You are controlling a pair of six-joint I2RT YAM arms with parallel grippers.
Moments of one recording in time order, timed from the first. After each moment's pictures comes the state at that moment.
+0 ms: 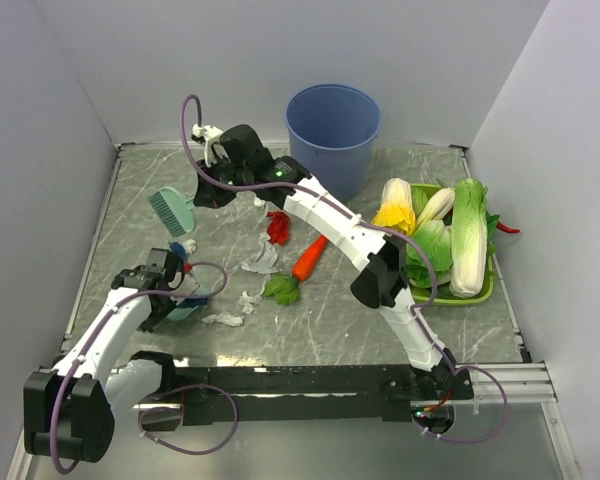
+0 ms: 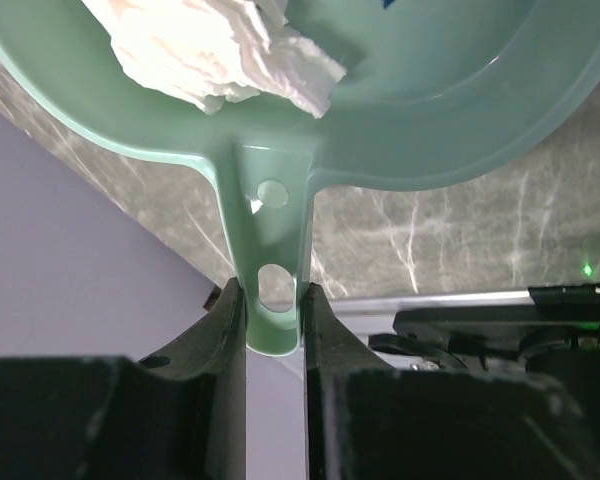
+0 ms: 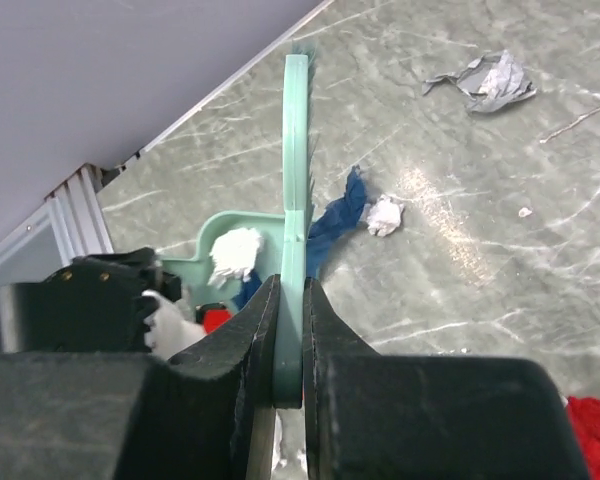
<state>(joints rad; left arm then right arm) -0.13 0.98 0.59 -1.00 -0.38 0.60 0.88 2.31 2.54 -0.70 -0.34 0.23</state>
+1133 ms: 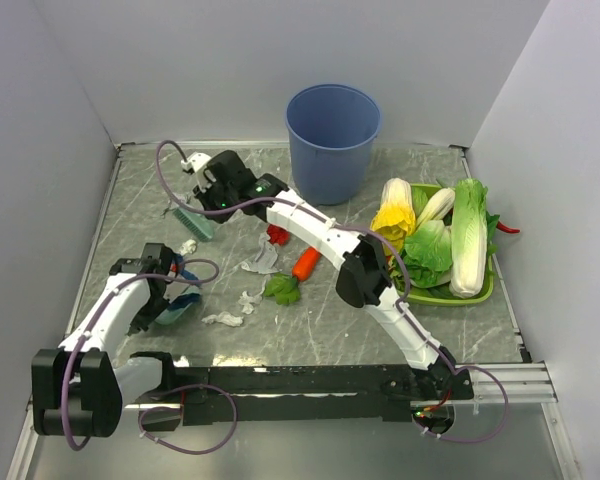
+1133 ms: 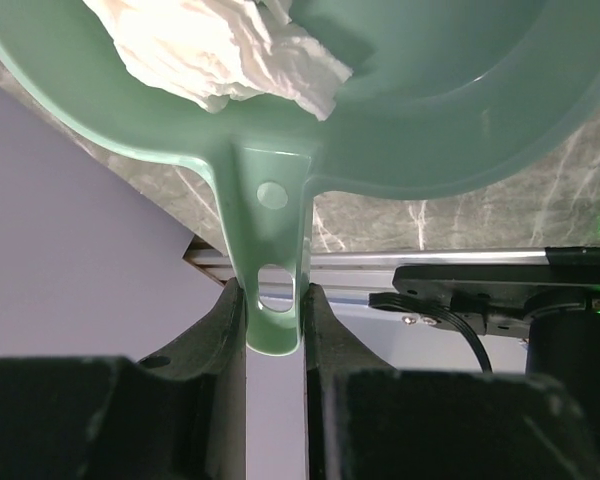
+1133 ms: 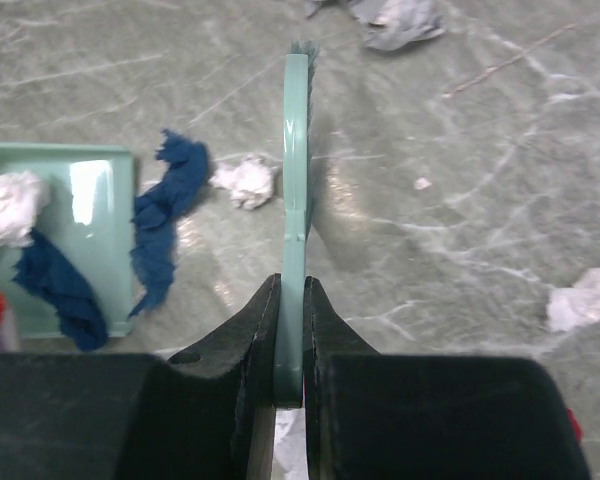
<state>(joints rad) -0.04 1.10 0.65 -1.09 -0.43 0.56 0.90 2.47 2.53 -0.69 -0.15 -0.03</state>
